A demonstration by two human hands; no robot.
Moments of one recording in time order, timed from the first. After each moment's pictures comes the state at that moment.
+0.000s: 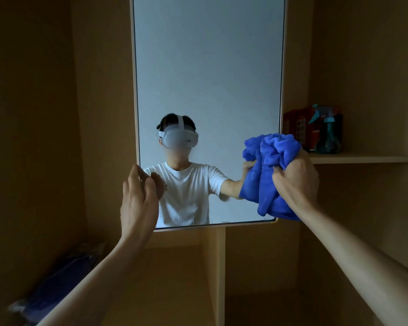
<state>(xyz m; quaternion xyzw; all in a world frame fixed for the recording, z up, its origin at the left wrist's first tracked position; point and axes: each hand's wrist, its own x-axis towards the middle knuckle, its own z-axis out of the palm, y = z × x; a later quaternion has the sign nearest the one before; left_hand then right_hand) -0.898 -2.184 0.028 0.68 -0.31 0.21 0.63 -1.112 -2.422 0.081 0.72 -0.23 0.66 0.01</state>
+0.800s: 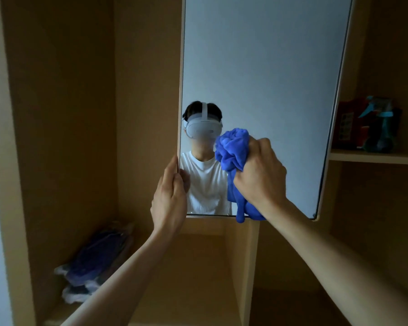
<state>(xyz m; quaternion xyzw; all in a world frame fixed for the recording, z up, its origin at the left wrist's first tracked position) -0.891 -2.168 0.010 0.66 -0.30 0.15 0.67 -1.015 -2.296 0.078 0.82 -0.22 0.52 0.07</state>
